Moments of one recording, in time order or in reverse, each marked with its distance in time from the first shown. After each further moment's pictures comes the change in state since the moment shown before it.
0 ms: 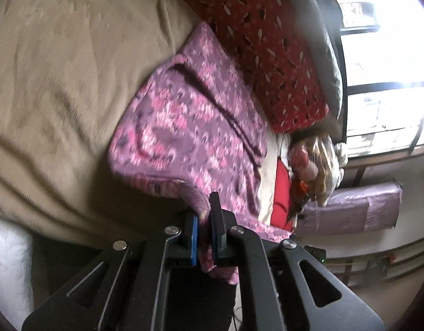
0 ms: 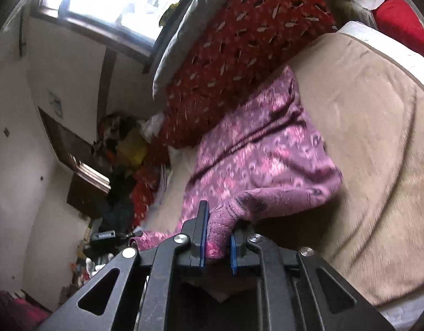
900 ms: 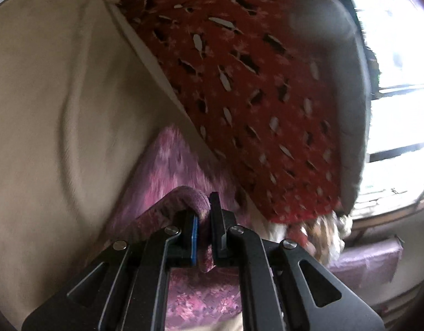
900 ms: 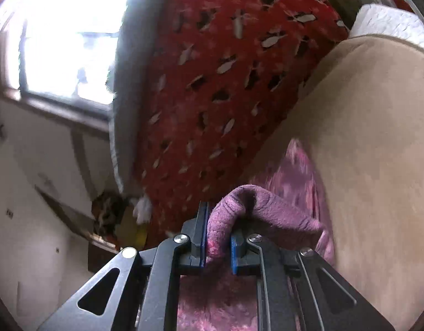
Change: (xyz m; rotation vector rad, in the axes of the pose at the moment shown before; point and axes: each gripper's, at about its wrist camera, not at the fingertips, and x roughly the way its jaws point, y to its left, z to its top) left arm 0.139 -0.054 0.262 -0.077 -0.178 0.029; right arm 0.182 -0.102 0.215 0.268 -0.186 0.055
